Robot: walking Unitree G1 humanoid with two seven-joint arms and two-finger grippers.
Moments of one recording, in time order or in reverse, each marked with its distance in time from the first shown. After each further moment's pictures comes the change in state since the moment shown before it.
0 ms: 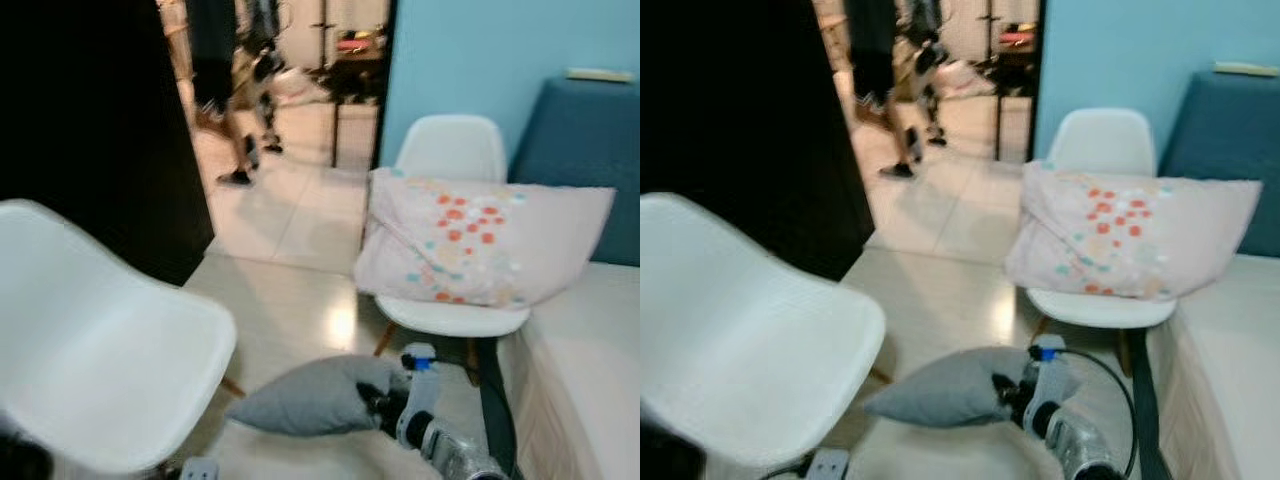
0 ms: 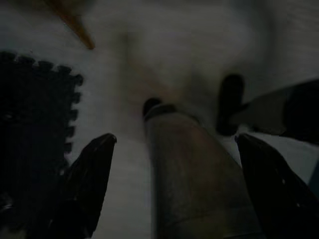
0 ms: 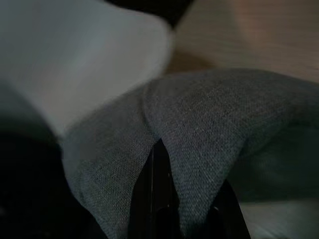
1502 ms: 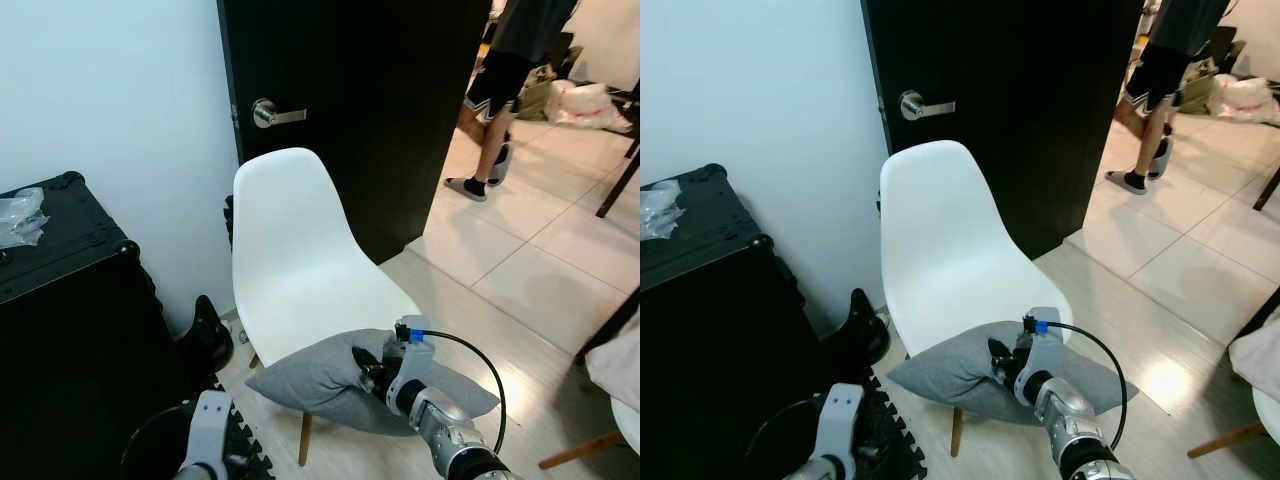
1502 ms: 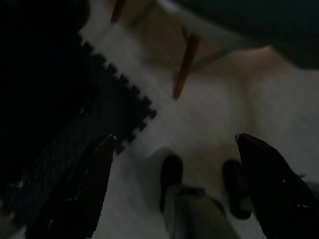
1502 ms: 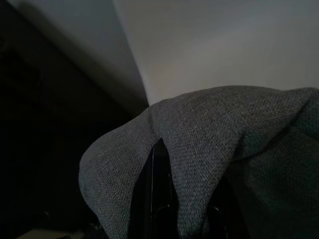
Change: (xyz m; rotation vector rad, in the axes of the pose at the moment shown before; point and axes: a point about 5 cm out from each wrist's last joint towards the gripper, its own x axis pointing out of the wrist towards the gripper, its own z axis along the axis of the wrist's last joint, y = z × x) left arm 0.006 -0.017 0.092 0.033 -0.322 -0.077; right arm 0.008 0.001 0.040 -0.075 -0.135 -0.038
